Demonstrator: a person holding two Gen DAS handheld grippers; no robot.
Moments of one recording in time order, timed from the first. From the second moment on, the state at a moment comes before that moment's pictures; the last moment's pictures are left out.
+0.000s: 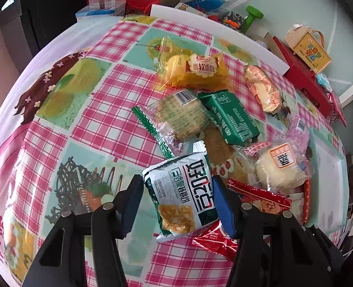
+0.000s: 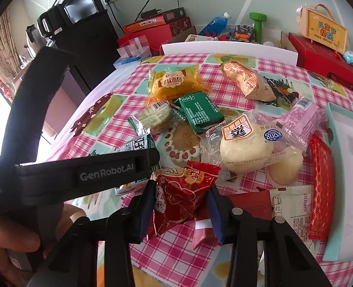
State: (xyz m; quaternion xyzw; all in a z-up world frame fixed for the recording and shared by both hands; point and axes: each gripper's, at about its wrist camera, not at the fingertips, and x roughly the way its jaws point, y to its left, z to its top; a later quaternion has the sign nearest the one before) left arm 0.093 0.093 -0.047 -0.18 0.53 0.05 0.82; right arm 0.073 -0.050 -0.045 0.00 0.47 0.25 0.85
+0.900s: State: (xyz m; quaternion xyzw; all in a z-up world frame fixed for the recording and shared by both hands) left arm 0.120 -0.066 0.047 -0.16 0.47 -0.06 0.86; right arm 0.095 -0.250 0.036 0.11 0.40 0.06 0.91
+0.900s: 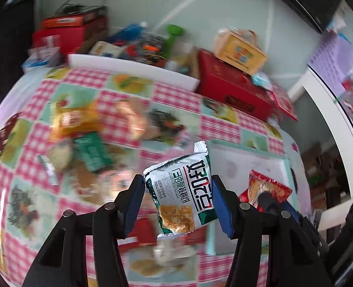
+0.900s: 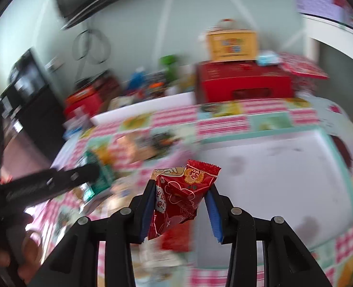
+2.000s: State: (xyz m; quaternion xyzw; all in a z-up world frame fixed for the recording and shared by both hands) left arm 0.205 -0.204 -0.016 -0.09 0.51 -0.09 0.85; right arm 0.137 -0.400 -0.026 0.16 0.41 -0.13 0.89
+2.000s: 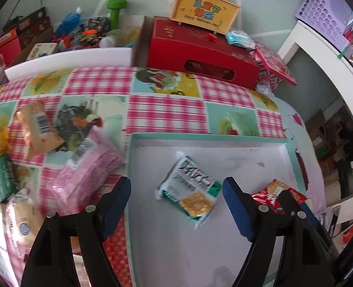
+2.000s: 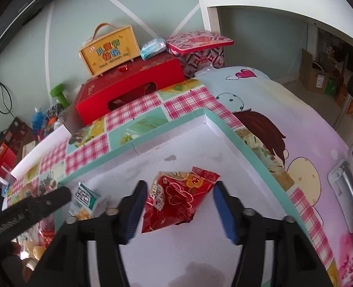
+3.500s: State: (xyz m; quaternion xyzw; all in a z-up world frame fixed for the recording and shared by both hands) left arm 0.100 0.003 -0.018 -0.13 0.52 0.14 0.83; right arm 0.092 -0.235 -0.008 0.05 0.48 0.02 0.88
